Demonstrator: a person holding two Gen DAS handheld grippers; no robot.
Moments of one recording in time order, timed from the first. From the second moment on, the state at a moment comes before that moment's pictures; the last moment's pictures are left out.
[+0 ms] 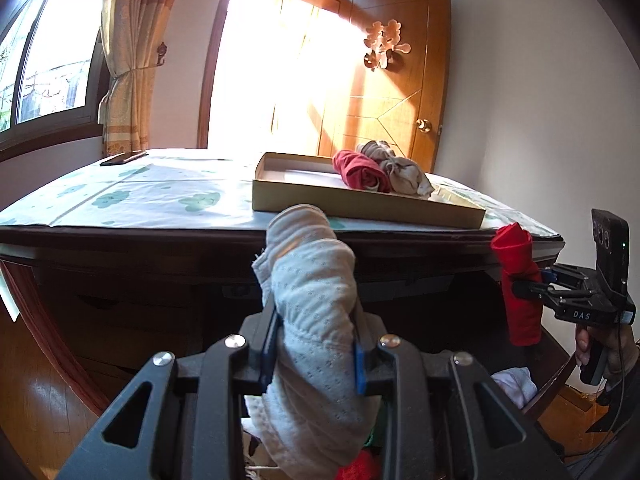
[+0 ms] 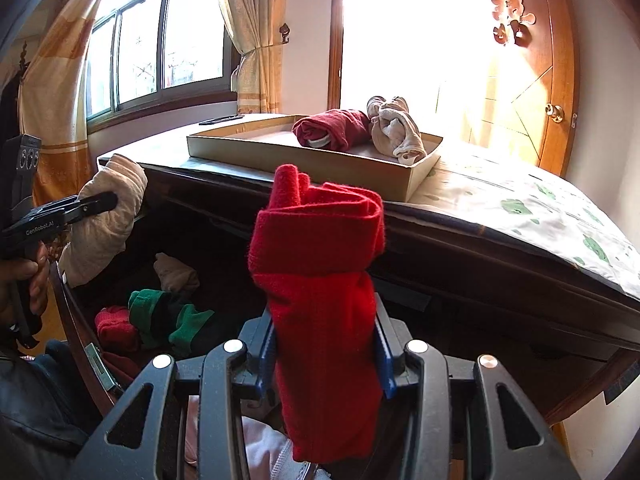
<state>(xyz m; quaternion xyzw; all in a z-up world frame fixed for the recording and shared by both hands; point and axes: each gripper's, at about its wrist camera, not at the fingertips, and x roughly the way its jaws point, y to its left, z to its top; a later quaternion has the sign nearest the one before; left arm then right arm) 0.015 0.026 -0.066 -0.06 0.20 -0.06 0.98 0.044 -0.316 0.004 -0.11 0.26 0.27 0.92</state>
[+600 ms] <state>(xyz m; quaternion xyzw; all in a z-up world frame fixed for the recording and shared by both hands) 0.000 0.020 -0.053 -0.04 0.16 -0.05 0.99 0.028 -0.321 0.010 -0.10 0.21 0.27 0.93</state>
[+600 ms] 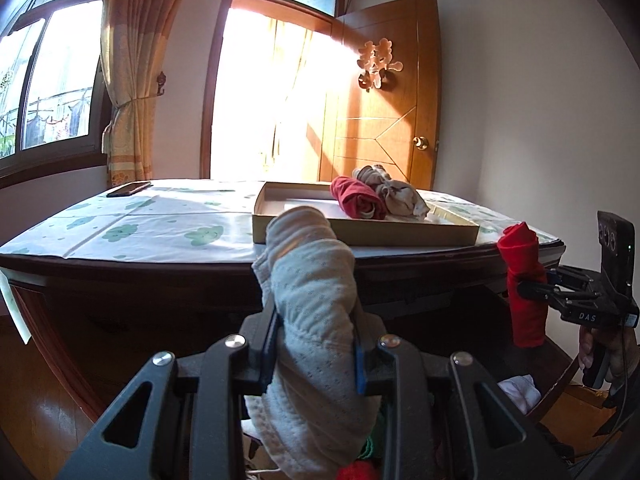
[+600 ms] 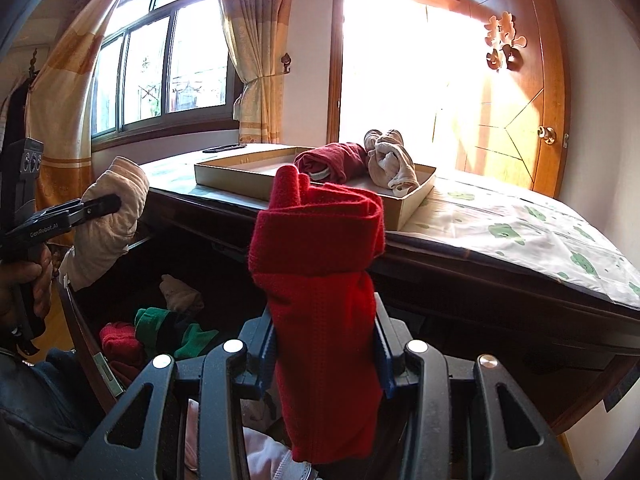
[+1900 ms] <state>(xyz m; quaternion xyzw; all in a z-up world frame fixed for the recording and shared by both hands) 0.004 0.018 -0.006 -0.03 0.12 -0.07 0.99 0.021 -0.309 0.043 -0.09 0.17 0.30 0.93</state>
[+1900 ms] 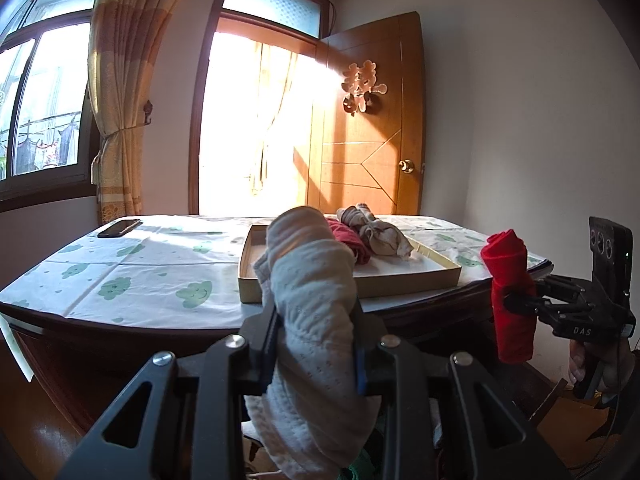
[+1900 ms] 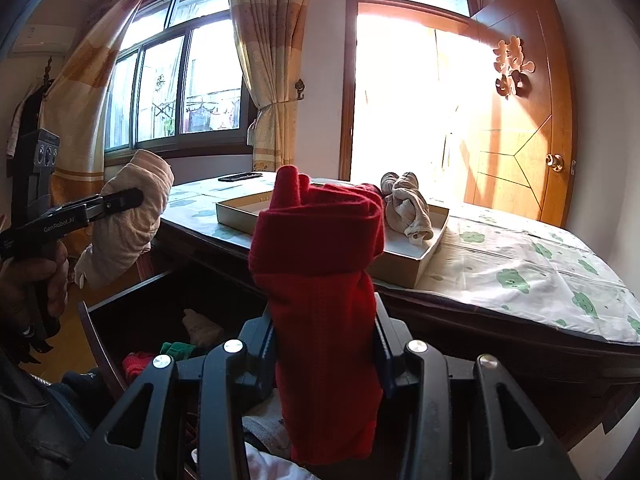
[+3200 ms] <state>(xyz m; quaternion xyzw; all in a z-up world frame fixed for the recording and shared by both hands) 0.095 0.027 0.071 -0.03 0.16 -0.12 0.98 0.119 -0.237 0.127 -0.02 0.24 0.36 0.90</state>
